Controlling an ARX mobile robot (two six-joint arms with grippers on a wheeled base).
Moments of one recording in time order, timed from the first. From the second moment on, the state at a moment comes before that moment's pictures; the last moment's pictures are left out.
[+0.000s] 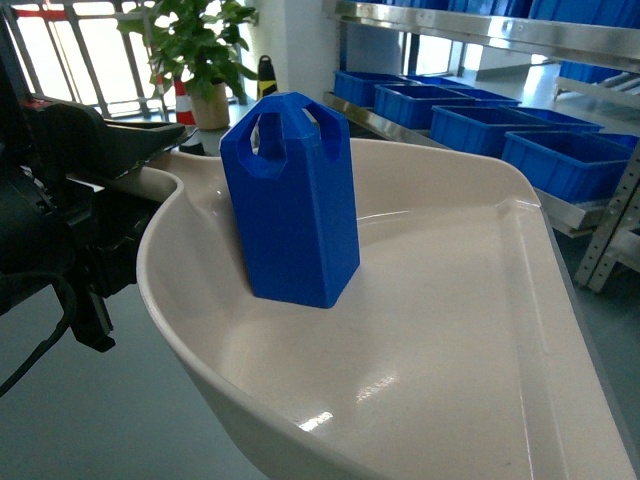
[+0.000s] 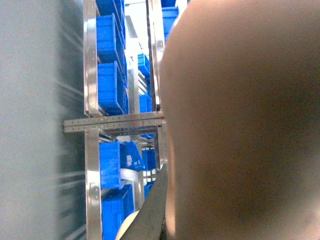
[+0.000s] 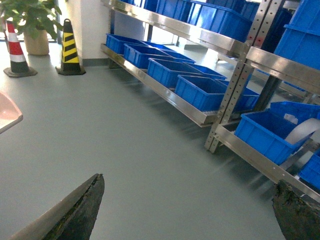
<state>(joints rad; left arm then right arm) -0.35 1.62 0.39 1.28 0.03 -1.49 0.22 0.21 0.19 -0.10 0.42 -0.12</state>
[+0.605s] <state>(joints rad) -0.35 1.62 0.39 1.28 0.03 -1.49 0.22 0.21 0.19 -0.10 0.42 -0.12</state>
